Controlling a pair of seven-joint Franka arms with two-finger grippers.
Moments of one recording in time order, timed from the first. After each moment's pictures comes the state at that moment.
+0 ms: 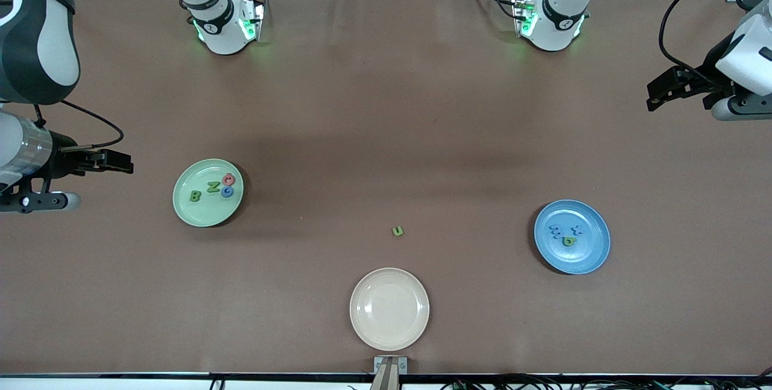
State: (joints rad) left arm 0.05 -0.04 -0.13 -1.60 0.02 1.52 -0.08; right arm 0.05 0.28 -0.07 -1.44 -0.01 1.53 -0.06
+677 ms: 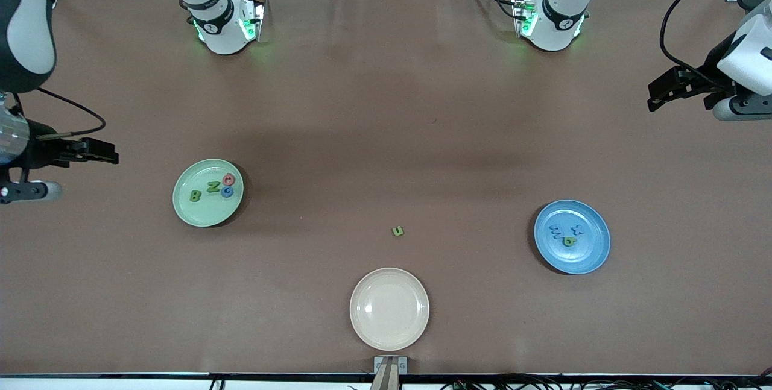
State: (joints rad) left arm 0.05 -0.04 -0.13 -1.60 0.02 1.52 -0.08; right arm 0.01 0.24 -0.07 -1.42 -0.01 1.50 -0.13
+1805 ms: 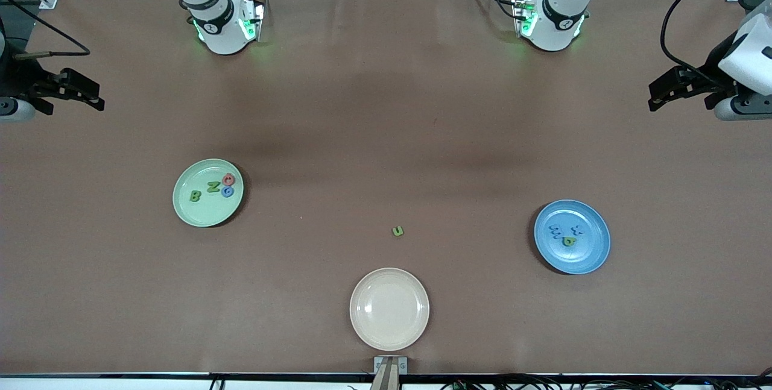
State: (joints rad) left arm 0.05 -0.04 -0.13 -1.59 0.02 1.52 -0.08; right arm 0.00 -0.12 -0.06 -1.76 -0.01 1.59 -0.13
